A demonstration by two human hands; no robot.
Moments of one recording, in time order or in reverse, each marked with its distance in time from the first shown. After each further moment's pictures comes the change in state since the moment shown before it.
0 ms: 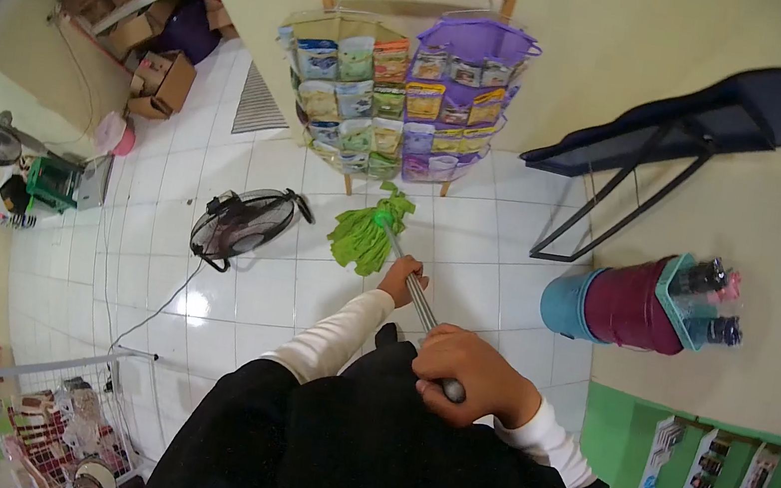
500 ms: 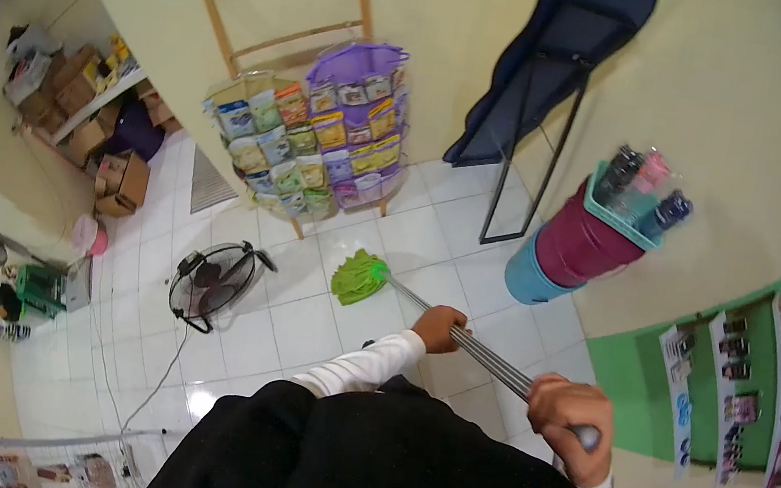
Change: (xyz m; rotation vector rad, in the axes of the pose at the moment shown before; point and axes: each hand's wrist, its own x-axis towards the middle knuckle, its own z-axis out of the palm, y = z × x) left_hand -0.095 0.201 0.148 0.215 -0.583 0.208; right_hand -0.268 -0.163 0.030 0.088 0.716 0.100
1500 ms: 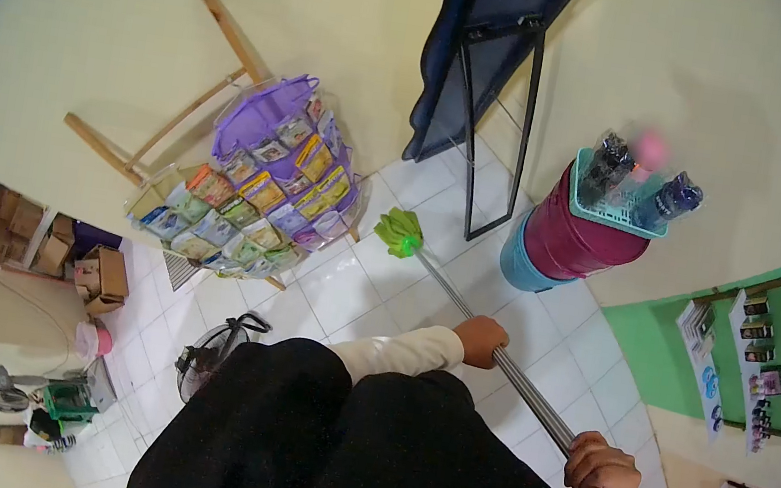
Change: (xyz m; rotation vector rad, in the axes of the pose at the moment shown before) left_hand 0.207 -0.021 0.013 0.167 -0.642 0.360; right_hand 0.056 0.064 -0.078 -0.024 0.696 0.043
